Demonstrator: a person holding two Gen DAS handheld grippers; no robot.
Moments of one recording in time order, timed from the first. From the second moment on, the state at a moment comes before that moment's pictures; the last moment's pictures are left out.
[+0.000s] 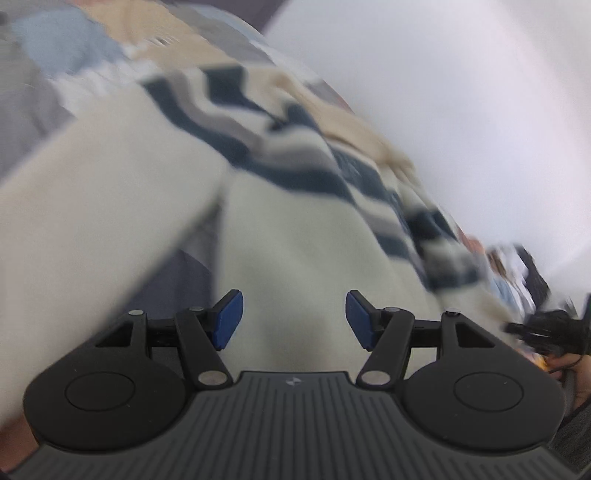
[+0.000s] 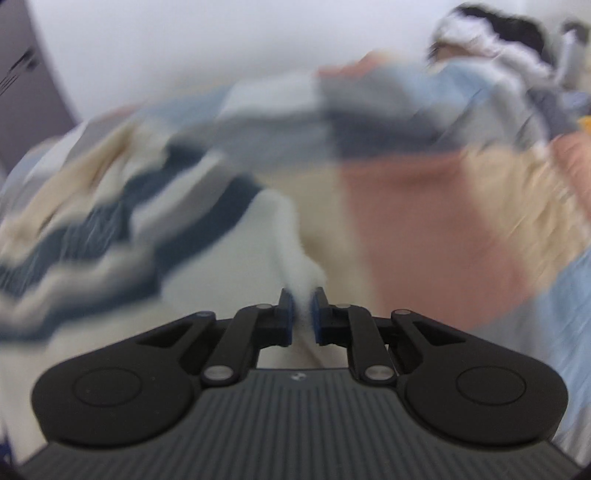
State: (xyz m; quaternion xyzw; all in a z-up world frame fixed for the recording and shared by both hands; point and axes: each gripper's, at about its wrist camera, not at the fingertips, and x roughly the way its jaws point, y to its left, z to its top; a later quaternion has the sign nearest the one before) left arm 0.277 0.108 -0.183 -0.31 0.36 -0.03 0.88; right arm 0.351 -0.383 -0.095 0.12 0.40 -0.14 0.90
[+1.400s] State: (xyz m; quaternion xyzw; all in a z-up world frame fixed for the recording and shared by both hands) left arm 0.280 0.164 -0.207 -0.25 0.41 0.08 0.87; right arm 0.343 -0.339 -0.063 0.16 0.30 -0.08 0.93
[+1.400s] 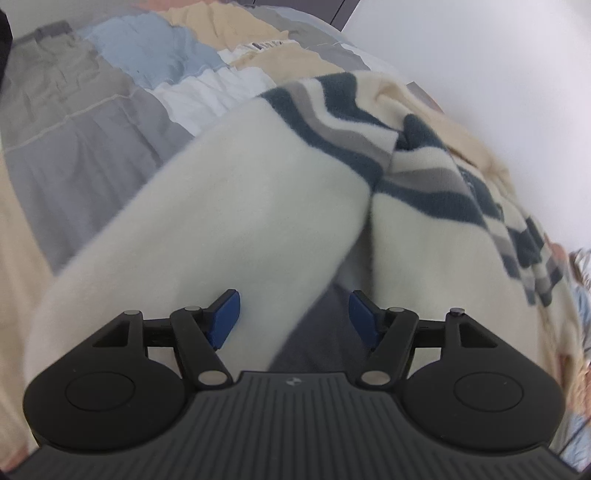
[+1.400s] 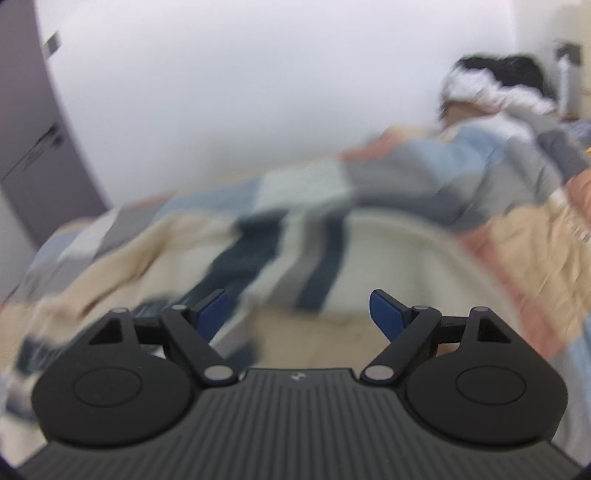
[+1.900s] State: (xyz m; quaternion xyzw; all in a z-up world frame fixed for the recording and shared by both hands) left arm 0.279 0.141 -0.214 -0.06 0.42 0.15 0.89; right arm 0.286 -0.219 -0.147 0.24 0.44 0.05 0.87
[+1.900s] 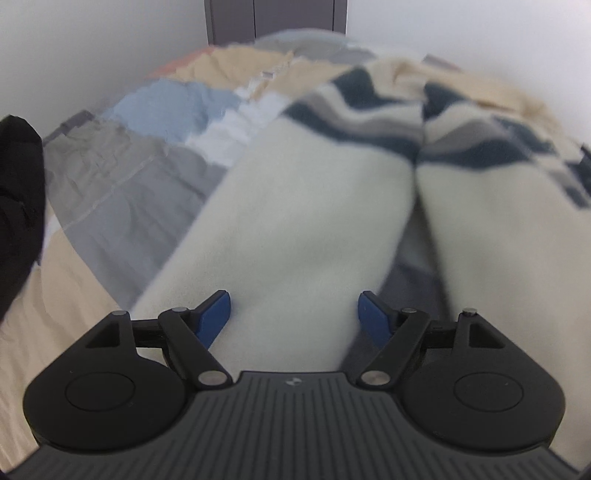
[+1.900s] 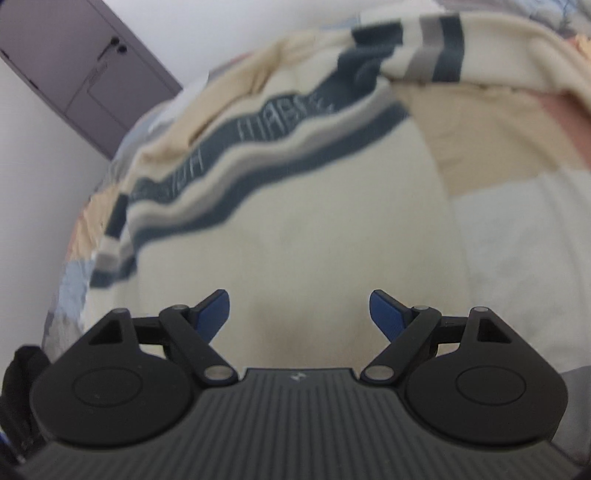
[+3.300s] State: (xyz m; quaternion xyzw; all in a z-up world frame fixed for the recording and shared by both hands) left arm 0.500 0.358 -0.192 -0.03 0.38 0.36 0.85; right arm 0.374 -0.214 -0.177 0.18 0.36 0.04 0.91
